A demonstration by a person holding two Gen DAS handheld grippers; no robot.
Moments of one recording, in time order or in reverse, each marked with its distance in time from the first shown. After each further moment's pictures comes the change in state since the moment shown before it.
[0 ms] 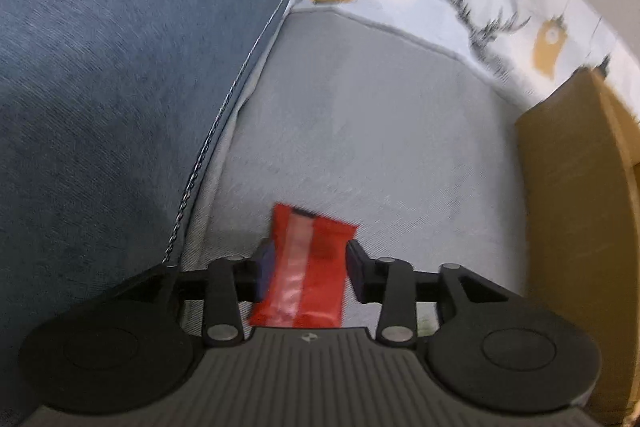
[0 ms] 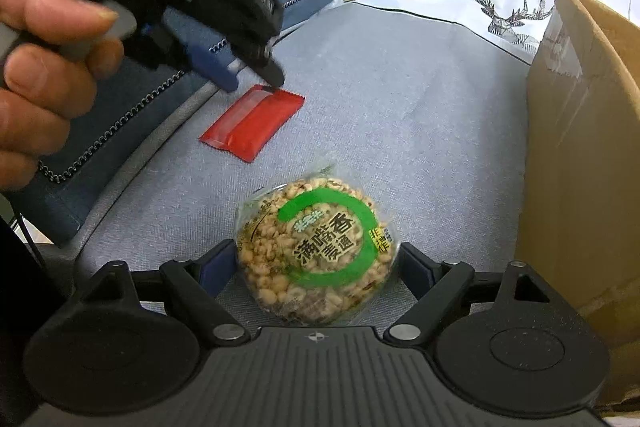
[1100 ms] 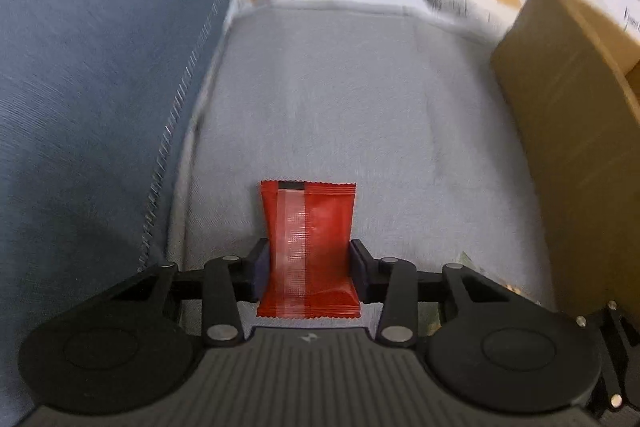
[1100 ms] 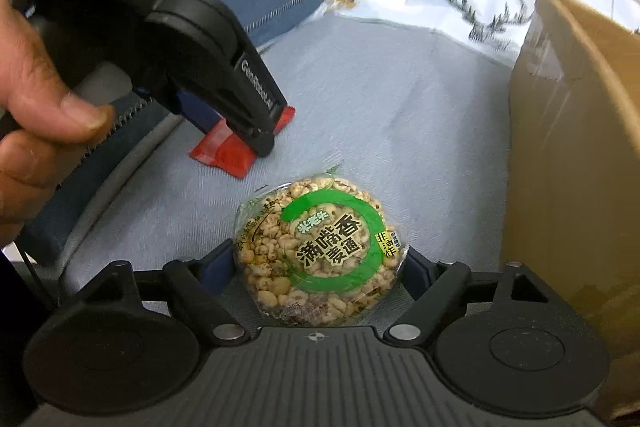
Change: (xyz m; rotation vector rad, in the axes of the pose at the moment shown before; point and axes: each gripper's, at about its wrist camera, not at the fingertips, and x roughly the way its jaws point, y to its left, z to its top) left arm -0.002 -0.035 -0.011 0.241 -0.054 0.030; right arm -0.010 0.010 0.001 0.015 -0.082 -0.051
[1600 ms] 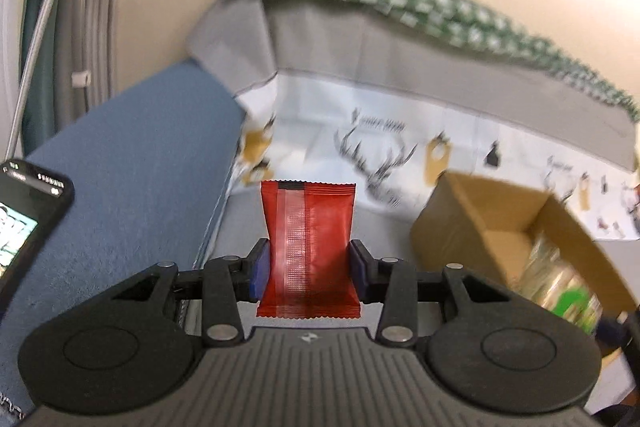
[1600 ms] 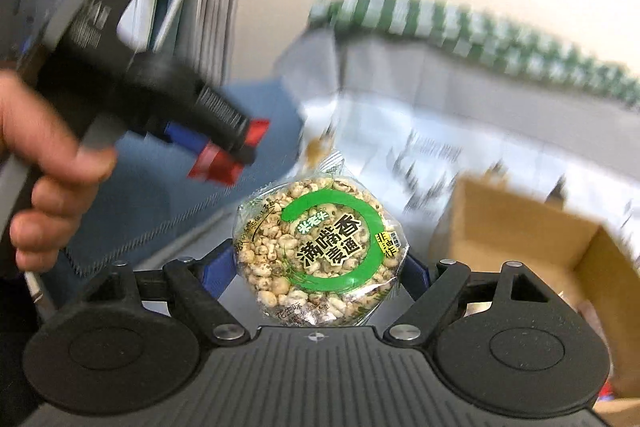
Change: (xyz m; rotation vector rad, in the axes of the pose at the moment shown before) left arm -0.138 0.003 -0.044 -0.097 -0.547 -0.134; right arm -0.140 0.013 -0.024 -0.130 -0.500 -0.174
